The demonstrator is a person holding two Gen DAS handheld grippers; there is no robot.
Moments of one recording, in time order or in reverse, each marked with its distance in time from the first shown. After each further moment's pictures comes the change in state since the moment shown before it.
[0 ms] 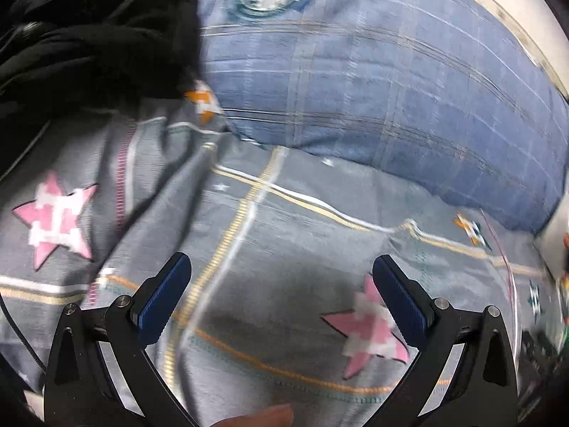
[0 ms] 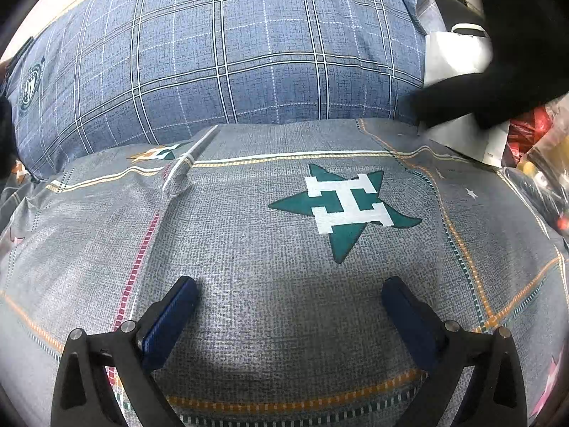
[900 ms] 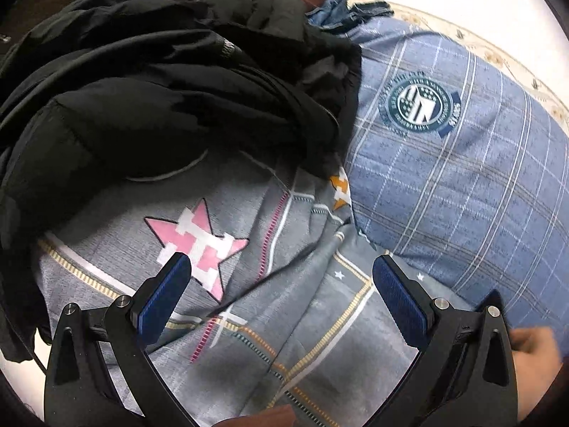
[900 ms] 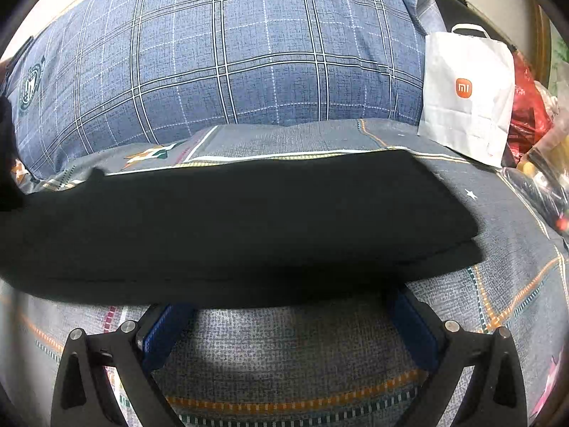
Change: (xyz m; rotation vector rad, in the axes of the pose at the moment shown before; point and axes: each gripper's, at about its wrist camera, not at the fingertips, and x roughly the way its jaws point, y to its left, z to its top) left arm -0.052 0.083 0.007 -0.345 -0.292 0.281; right arm 0.002 -0.001 0.003 -0.001 0.002 -0.002
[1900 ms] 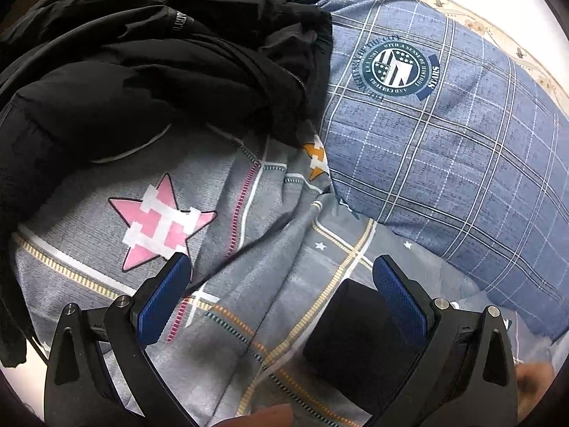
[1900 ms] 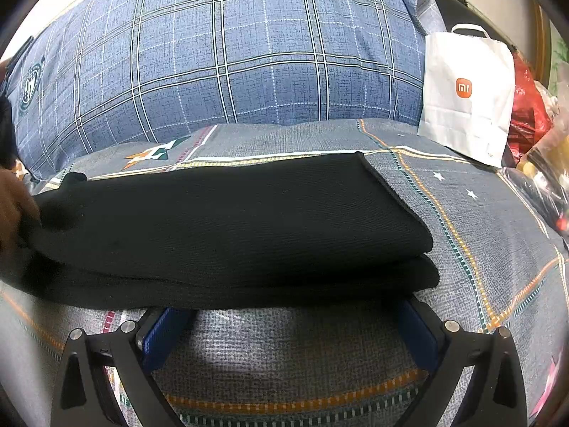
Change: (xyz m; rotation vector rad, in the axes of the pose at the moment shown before) left arm 0.014 -0.024 -0.015 0.080 0.108 -0.061; right arm 0.000 0.000 0.000 0.000 0.000 0.000
